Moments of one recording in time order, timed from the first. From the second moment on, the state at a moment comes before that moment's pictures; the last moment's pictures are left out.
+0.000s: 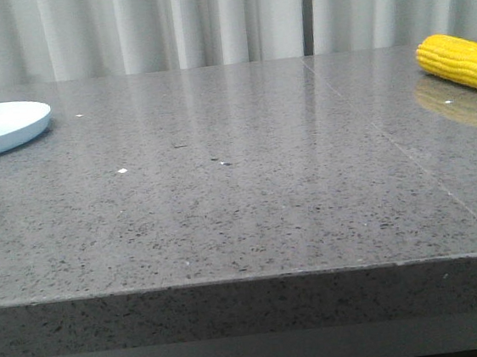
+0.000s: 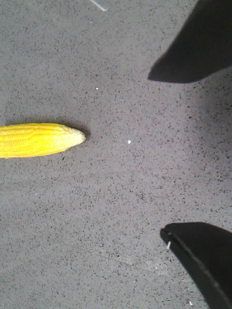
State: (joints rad) left arm -0.01 0.90 -0.92 0.00 0.77 0.07; right arm -0.02 0.72 -0.70 0.03 0.62 0.02
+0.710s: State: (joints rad) left arm 0.25 1.49 -1.26 -0.21 0.81 0.25; right arm -0.02 0.72 -0.70 0.03 0.62 0.02
